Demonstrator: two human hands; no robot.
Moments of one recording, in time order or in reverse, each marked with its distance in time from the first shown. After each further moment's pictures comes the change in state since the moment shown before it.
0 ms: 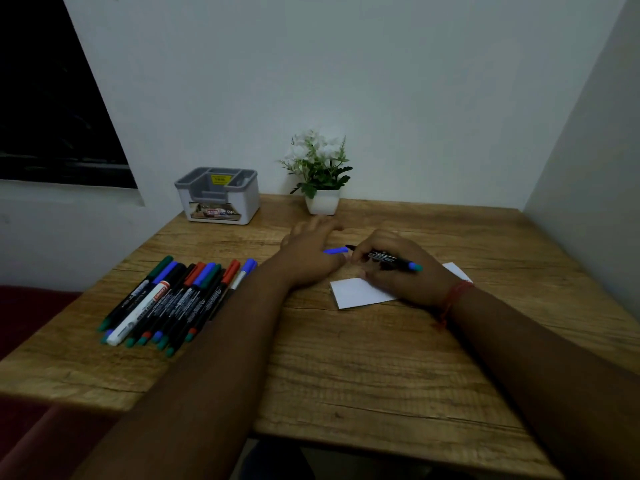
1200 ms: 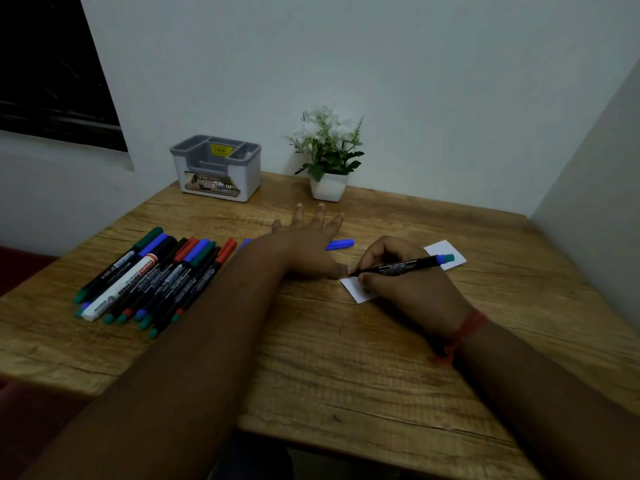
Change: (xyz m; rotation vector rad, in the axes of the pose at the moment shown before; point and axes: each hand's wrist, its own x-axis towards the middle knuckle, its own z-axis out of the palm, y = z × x) left_hand -0.002 0.001 -0.009 0.301 -0.317 -0.092; right_hand -0.014 -0.044 0.021 0.242 0.148 0.377
